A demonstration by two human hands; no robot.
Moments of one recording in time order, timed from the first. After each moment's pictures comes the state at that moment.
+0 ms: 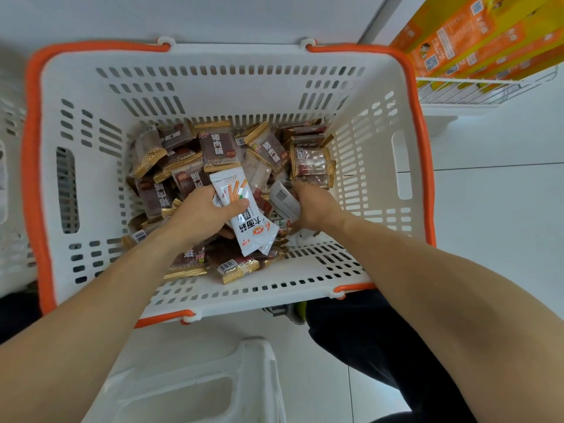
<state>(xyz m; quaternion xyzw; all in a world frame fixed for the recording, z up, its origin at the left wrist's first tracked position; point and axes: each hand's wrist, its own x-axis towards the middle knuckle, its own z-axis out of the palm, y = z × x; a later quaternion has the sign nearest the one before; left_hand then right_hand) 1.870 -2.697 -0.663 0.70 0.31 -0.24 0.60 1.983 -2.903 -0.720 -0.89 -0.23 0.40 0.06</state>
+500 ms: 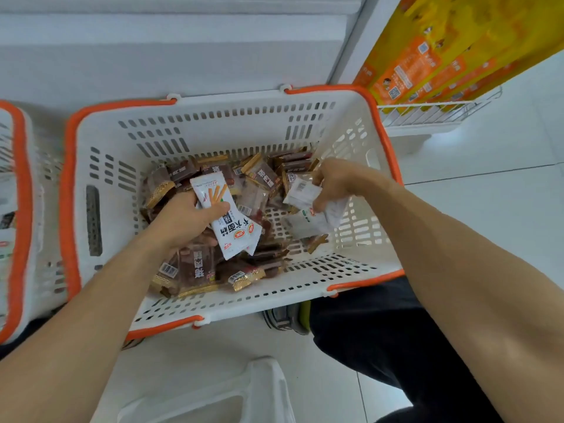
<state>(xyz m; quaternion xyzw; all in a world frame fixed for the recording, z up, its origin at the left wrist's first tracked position) 1.877 -2.671 -0.618 0.71 0.33 -0.21 0.59 2.053 -2.910 -0.615 -0.87 -0.17 0.45 0.04</state>
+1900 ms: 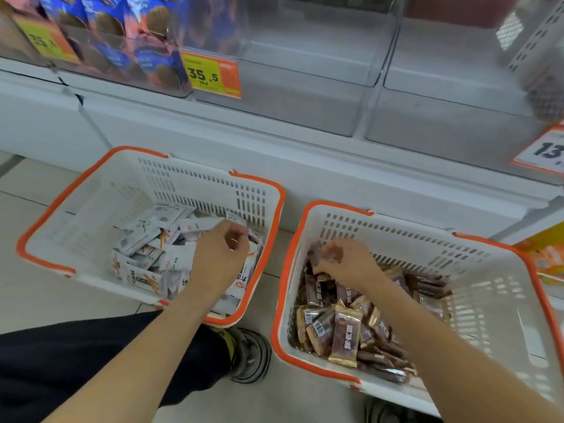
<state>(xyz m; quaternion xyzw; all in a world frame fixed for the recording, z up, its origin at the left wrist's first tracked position) 1.719 -2.507 -0.512 0.80 0.41 0.18 0.39 1.919 -2.678 -0.572 -0.86 -0.35 0.26 0.27</state>
